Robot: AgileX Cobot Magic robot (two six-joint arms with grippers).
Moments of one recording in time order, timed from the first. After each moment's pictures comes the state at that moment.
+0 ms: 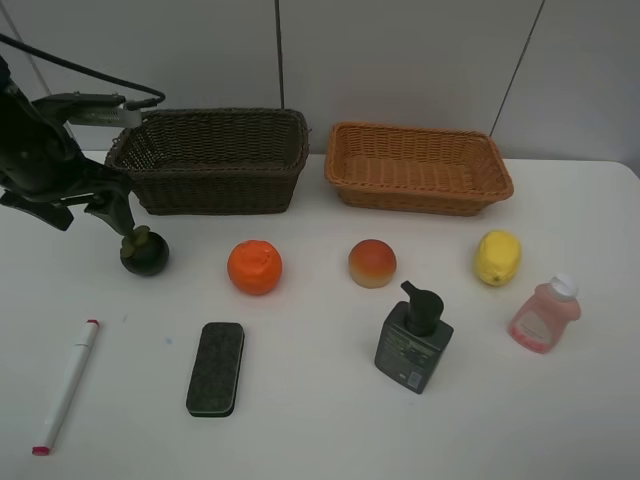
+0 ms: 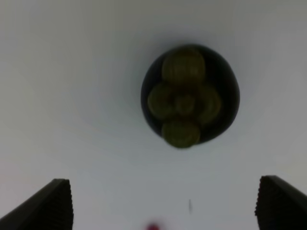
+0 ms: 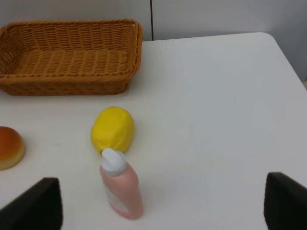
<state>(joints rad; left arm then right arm) -0.09 1.75 -1.06 -0.10 0.70 0.16 0.01 0.00 -0.52 -0.11 1.07 0.07</state>
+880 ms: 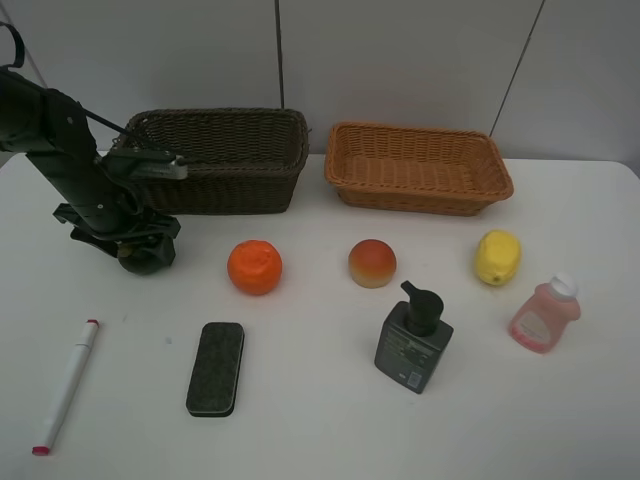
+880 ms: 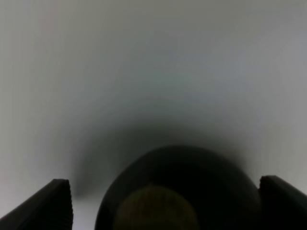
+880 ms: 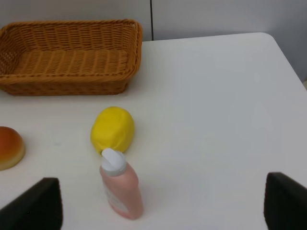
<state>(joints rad) -0.13 2.02 -1.07 -0.11 0.45 0.17 0.01 0.00 -0.52 -0.11 1.07 0.07</state>
